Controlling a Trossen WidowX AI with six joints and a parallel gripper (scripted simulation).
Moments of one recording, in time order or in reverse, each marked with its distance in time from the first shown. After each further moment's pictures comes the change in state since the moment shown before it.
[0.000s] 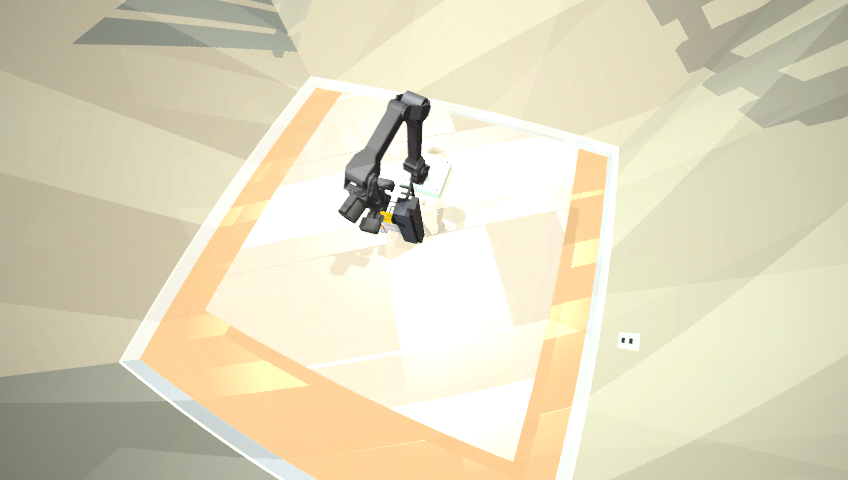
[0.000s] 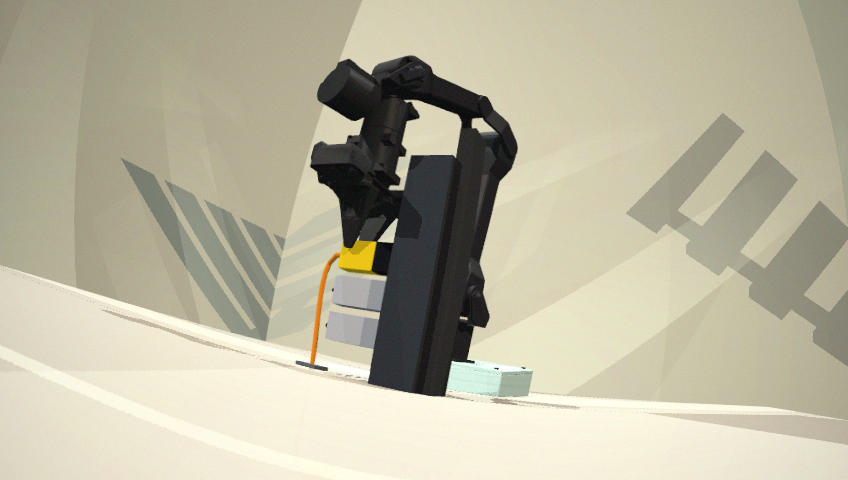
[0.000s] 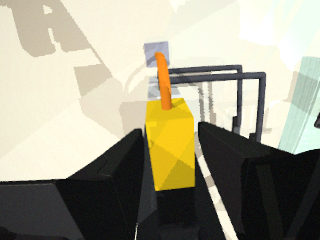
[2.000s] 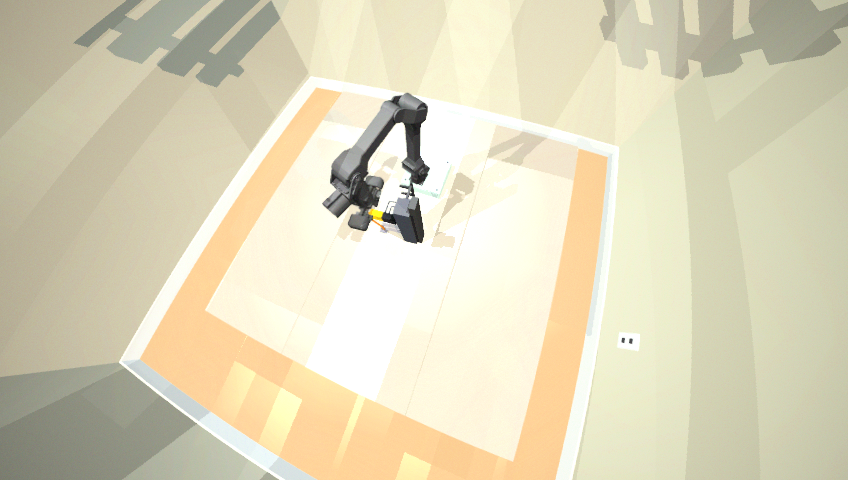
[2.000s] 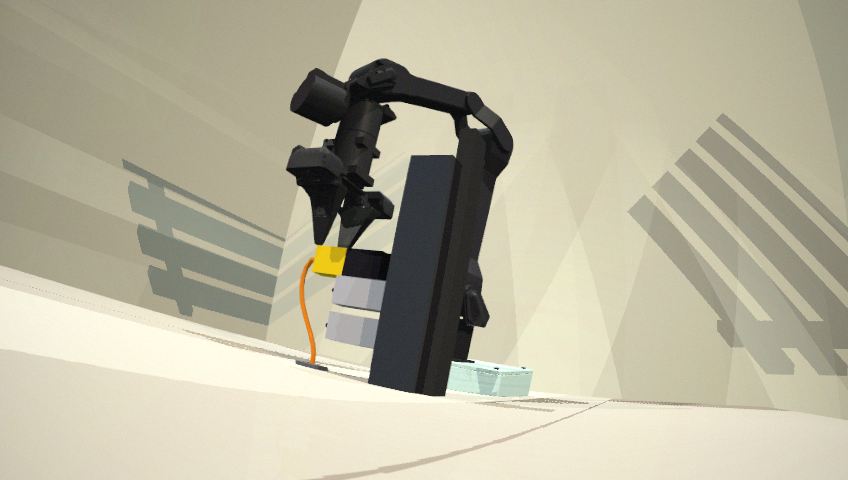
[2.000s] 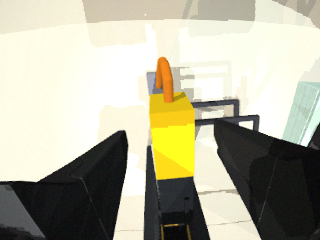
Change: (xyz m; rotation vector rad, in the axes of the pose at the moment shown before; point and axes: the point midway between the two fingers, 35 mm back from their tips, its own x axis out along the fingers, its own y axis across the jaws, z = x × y) arm 0.002 -0.002 0.039 0.001 0.003 -0.003
